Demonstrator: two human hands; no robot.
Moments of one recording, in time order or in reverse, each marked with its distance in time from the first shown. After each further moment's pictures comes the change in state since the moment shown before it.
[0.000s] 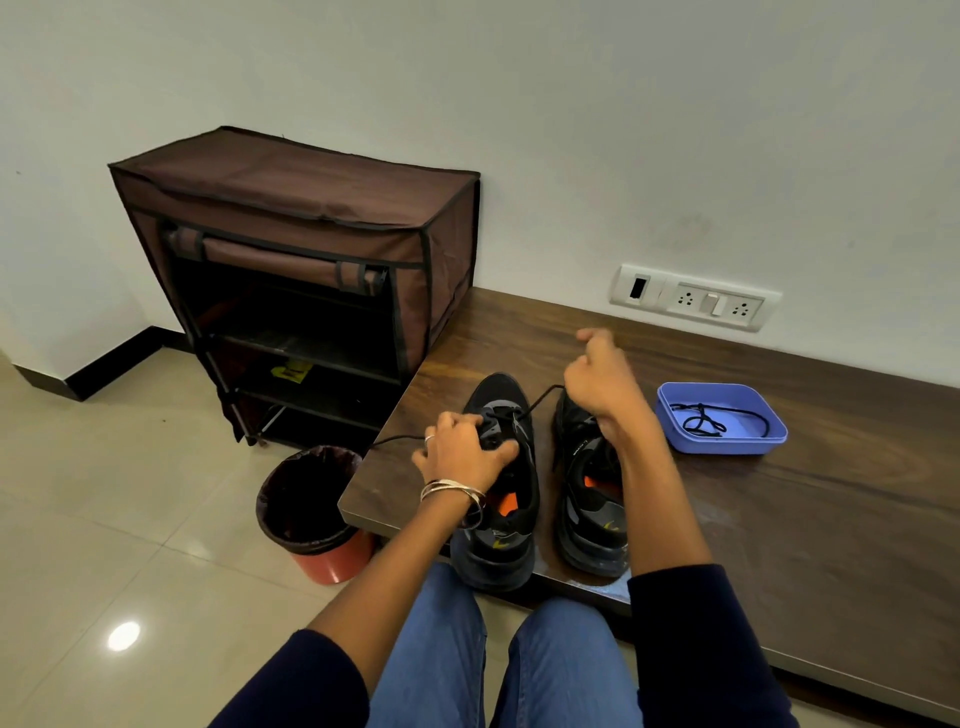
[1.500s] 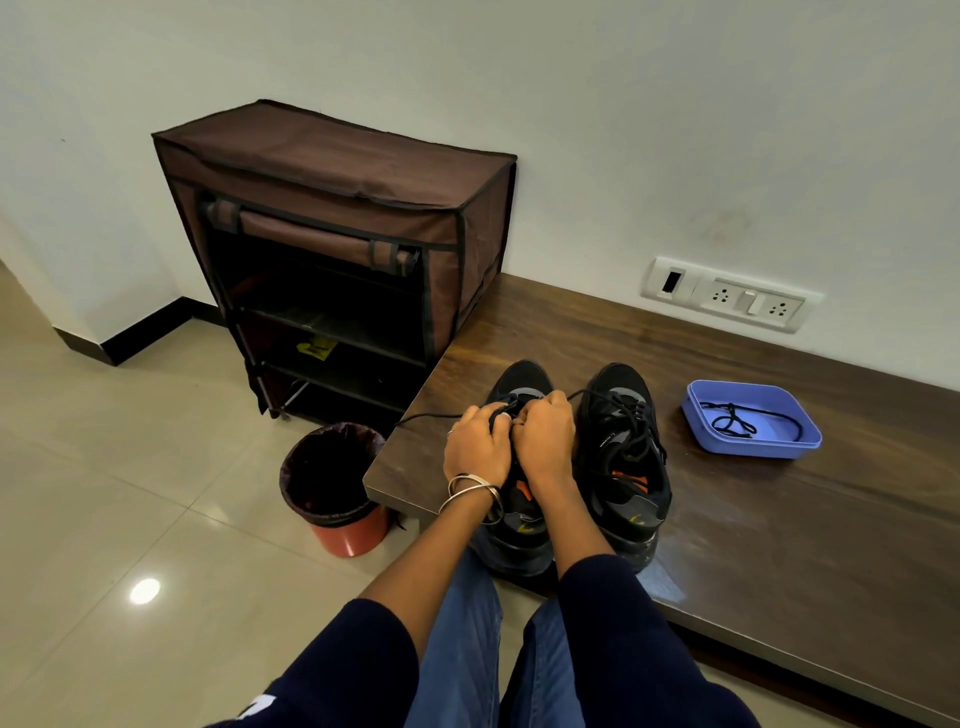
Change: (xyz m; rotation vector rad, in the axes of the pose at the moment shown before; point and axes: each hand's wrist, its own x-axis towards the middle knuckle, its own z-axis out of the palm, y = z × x) left_hand 0.006 -0.020 0.021 -0.306 0.157 0.008; right_hand 0.007 0.040 0.139 -0.324 0.147 -0.152
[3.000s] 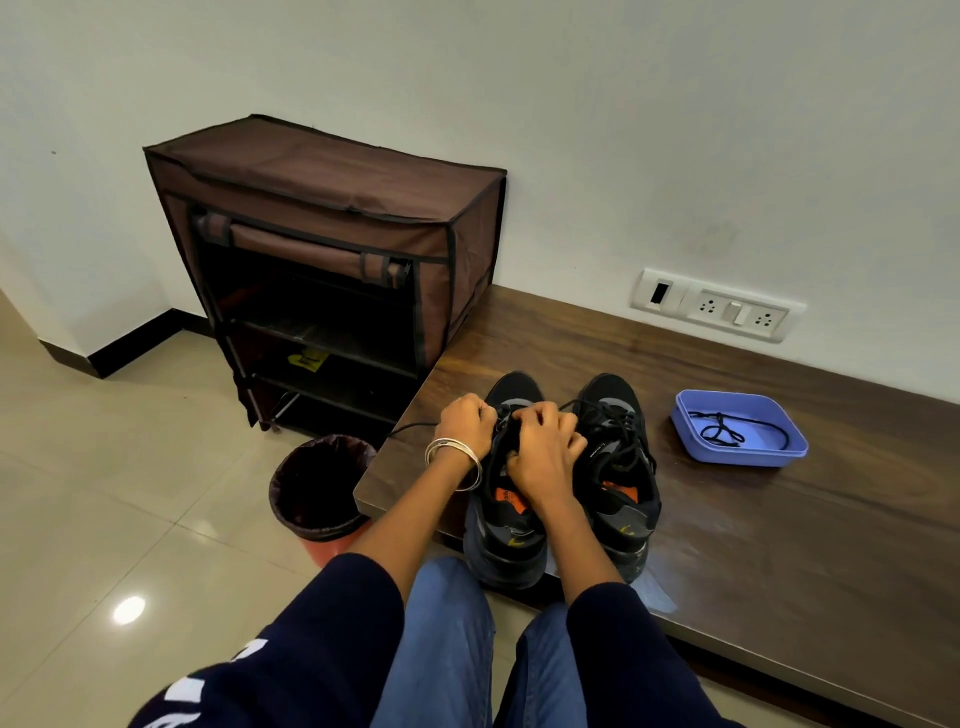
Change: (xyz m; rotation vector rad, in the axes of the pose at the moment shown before) left_hand 0.044 0.008 -0.013 0.106 -0.148 -0.033; right_hand -0.014 0.016 -0.005 -0.145 -0.006 -0.089
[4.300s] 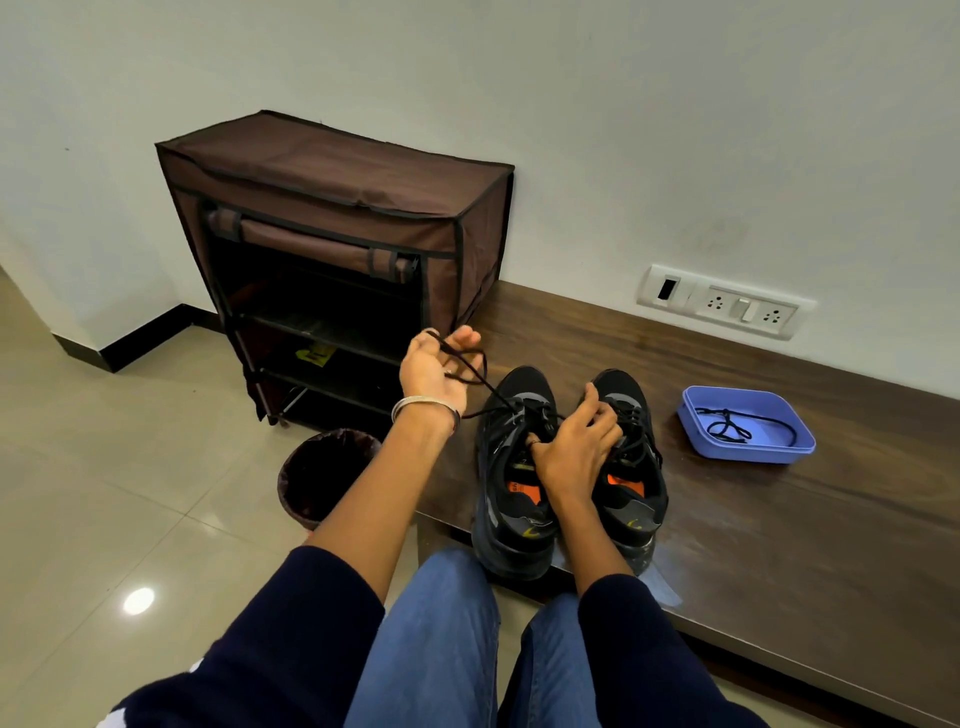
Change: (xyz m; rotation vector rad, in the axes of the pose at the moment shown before) left_hand 0.000 0.039 -0.065 -1.646 0.143 -0.268; right_hand -0.003 0.012 0.002 0.247 0.264 0.282
